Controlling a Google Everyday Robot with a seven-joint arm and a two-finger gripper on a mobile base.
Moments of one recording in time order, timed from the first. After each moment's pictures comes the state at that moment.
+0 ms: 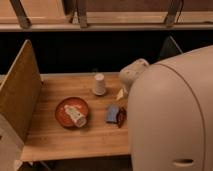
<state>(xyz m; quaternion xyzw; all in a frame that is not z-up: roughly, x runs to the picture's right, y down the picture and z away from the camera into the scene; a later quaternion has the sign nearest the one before) 0.135 0.061 0.798 -0.20 -0.14 -0.70 0.67</state>
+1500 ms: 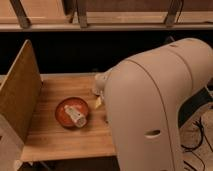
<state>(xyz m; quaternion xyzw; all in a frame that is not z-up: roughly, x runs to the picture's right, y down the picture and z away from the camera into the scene) 0.013 0.108 0.834 -0.17 -0.23 -0.74 0.61</state>
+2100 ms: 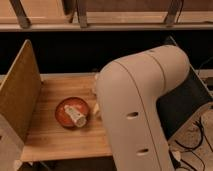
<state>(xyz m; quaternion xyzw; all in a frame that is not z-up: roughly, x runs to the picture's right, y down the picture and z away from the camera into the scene) 0.007 0.150 0.871 -0.22 -0.28 -0.71 0.61</state>
